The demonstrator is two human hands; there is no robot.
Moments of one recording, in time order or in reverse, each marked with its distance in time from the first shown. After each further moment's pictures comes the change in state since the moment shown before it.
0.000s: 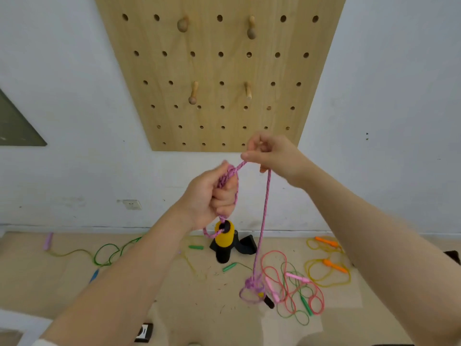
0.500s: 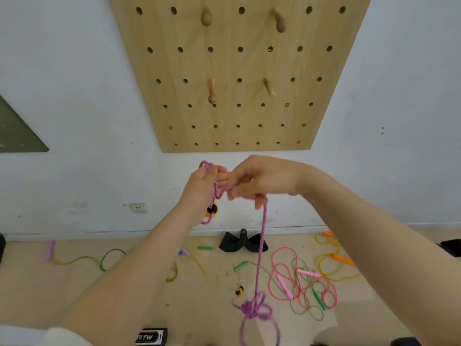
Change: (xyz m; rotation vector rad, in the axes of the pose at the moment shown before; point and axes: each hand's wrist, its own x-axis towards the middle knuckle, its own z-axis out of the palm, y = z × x) left_hand 0.020 0.005 -0.097 0.313 0.439 0.185; right_hand 0.029 -0.049 0.073 -0.214 -0.533 0.114
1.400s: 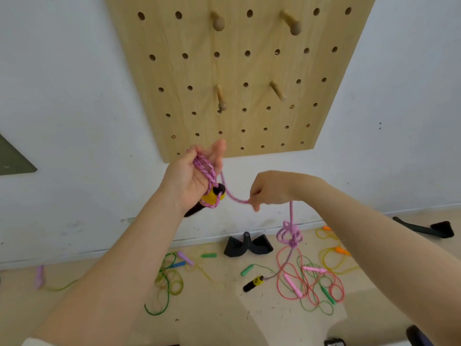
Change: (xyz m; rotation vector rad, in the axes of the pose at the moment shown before) left_hand 0.033 0.054 -0.068 -0.780 -0.192 -0.195; right_hand 0.064 0.007 0.015 -0.368 0.066 0.425
